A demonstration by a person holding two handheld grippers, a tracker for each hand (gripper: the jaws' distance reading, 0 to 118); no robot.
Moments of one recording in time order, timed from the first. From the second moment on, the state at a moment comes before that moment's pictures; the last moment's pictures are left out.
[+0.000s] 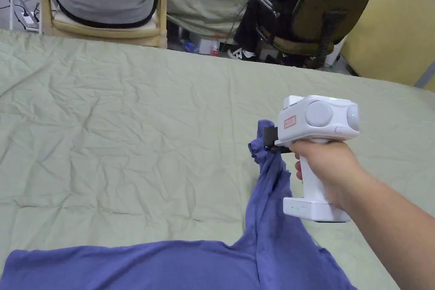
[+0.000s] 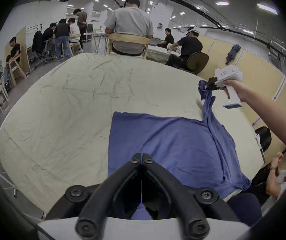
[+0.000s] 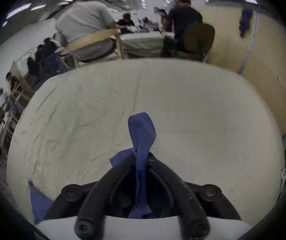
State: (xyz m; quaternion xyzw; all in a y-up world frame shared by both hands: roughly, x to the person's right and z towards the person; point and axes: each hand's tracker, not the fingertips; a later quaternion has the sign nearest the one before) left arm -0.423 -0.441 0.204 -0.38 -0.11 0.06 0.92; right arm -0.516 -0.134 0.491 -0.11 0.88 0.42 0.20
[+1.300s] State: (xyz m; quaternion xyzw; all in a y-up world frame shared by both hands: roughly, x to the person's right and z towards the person) left arm -0.386 -0.460 0.196 -0.40 -0.12 0.09 0.90; right arm -0.282 -0.121 0.105 -0.16 0.89 0.37 0.20
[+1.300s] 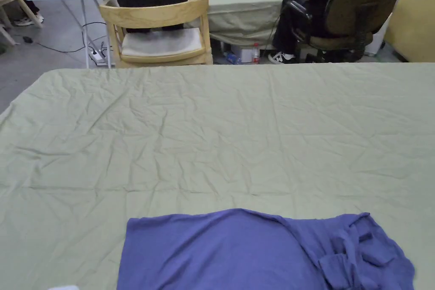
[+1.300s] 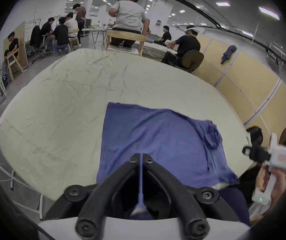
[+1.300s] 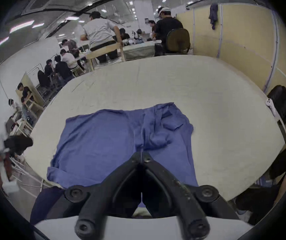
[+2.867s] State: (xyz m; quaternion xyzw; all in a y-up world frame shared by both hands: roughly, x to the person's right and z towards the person) left arm -0.426 -0.417 0.228 -0.37 -0.17 0.01 0.91; right arm -0.453 -0.133 0.214 -0.23 0.86 0.42 0.17
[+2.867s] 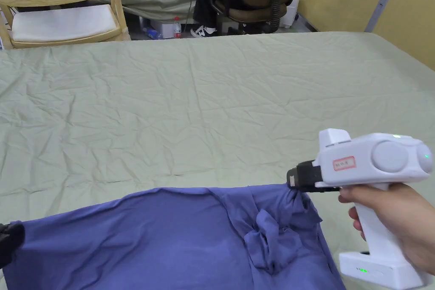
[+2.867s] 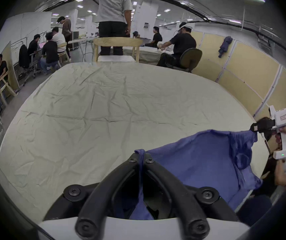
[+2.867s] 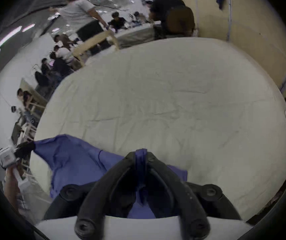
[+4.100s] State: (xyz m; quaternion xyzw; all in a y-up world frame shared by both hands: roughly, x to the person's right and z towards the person) left arm -0.275 -0.545 0.213 -0.43 -0.15 0.13 0.88; right arm -0.371 -0.143 0.016 -0.31 0.82 0.39 0.28
